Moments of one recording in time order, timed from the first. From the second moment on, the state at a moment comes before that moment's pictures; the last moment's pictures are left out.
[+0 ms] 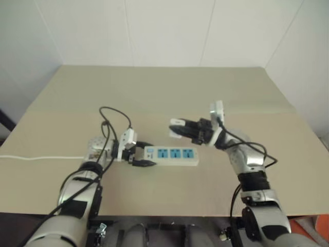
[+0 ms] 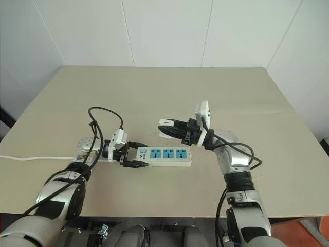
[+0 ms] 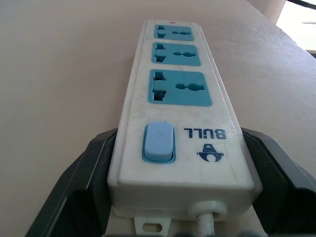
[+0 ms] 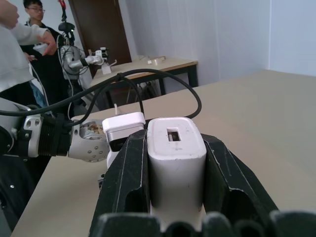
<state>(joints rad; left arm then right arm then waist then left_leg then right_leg) -0.88 0.37 -0.04 1.22 -0.10 -0.45 -1.60 -0.66 -0.28 -0.03 0.28 0.48 0.29 1.20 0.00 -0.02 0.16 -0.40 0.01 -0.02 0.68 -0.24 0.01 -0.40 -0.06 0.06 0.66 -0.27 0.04</state>
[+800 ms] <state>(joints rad) -0.88 0.38 -0.07 1.21 -0.13 -0.44 -1.60 -0.75 -0.18 0.05 0.63 0.37 0.11 1.30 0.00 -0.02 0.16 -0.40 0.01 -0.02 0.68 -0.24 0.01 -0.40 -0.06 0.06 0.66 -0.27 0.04</state>
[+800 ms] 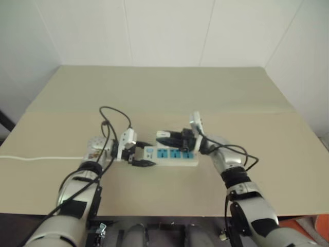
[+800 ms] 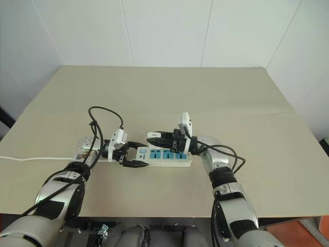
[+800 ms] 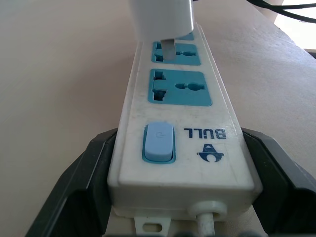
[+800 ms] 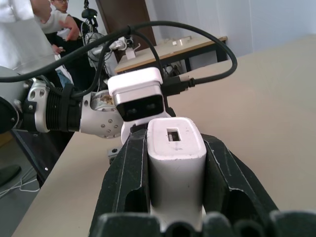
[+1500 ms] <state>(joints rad) -0.88 0.38 -0.07 1.21 -0.13 -0.44 -1.60 -0.78 -0.18 0.06 0.73 0.34 0.01 1.31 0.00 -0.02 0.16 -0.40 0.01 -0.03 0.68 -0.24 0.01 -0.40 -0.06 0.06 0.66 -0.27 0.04</state>
